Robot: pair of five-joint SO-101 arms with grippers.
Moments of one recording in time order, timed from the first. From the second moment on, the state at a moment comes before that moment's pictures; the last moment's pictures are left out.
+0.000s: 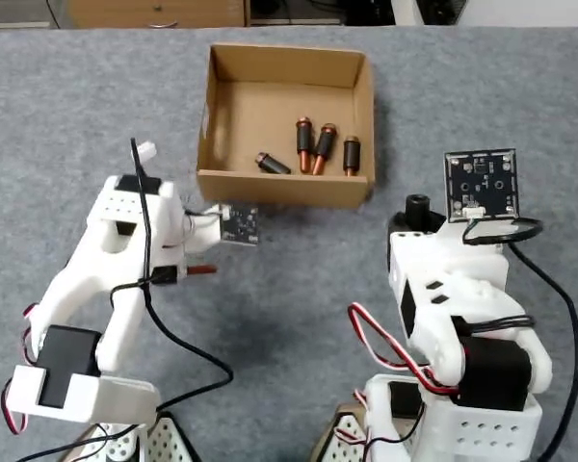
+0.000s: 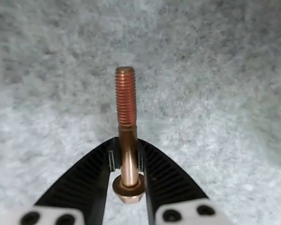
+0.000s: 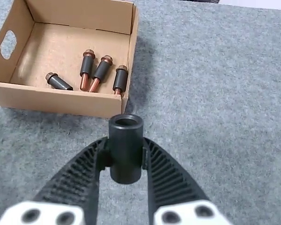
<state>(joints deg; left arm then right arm) 3.5 -3.8 31.4 70.5 -88.4 1.9 -66.2 33.1 80.7 -1.4</state>
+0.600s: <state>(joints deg) 3.8 -3.9 37.2 60.6 -88.0 1.9 -66.2 33.1 79.3 -1.3</state>
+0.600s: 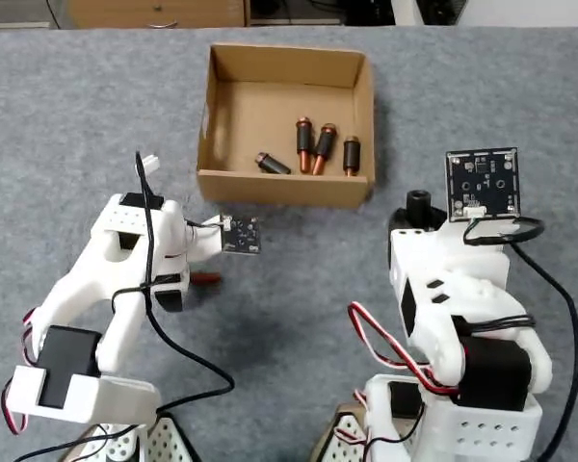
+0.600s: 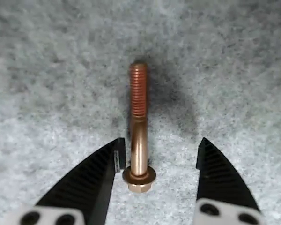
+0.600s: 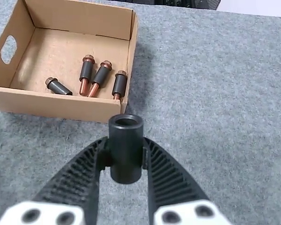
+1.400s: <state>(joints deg) 6.8 -19.6 12.4 75.2 25.4 2.0 -66.2 33.1 79.3 -1.3</state>
